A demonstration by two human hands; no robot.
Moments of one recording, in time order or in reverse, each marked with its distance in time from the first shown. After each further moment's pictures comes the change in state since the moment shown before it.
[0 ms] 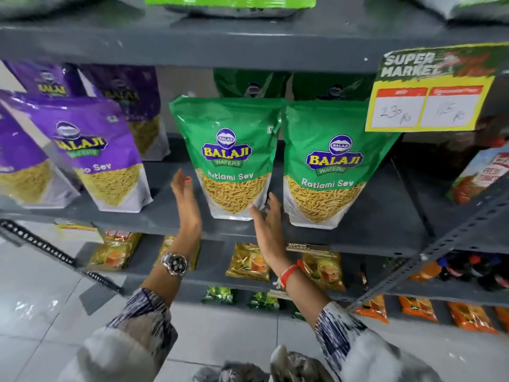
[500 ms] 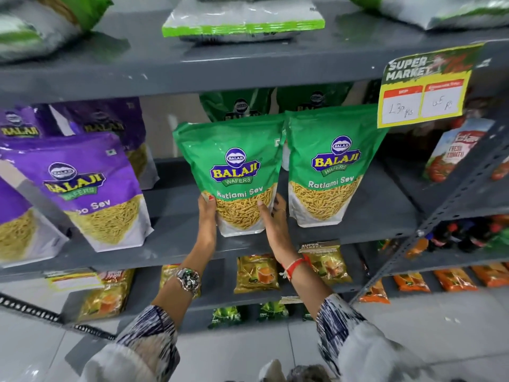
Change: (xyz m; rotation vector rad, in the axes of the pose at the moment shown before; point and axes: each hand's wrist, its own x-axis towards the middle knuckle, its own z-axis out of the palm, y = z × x) left_hand 0.015 -0.001 0.002 -0.130 -0.486 -0.076; right_hand 0.020 -0.002 0.030 0.052 0.198 -0.008
